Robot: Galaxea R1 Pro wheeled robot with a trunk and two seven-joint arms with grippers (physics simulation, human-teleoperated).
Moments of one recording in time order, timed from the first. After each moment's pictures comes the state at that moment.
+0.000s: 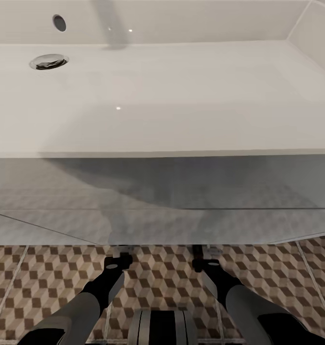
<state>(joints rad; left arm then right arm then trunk) -0.73 -0.14 0.03 -0.32 -0.04 0.06 0.29 -0.80 0.12 0.04 -0.19 -0.05 0.11 -0.23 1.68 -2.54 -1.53</state>
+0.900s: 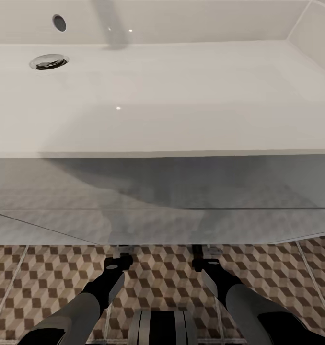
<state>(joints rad) -0.73 -0.14 0.03 -0.31 -0.04 0.06 0.29 -0.81 0.12 0.04 -0.19 -0.05 0.12 -0.23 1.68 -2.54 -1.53</state>
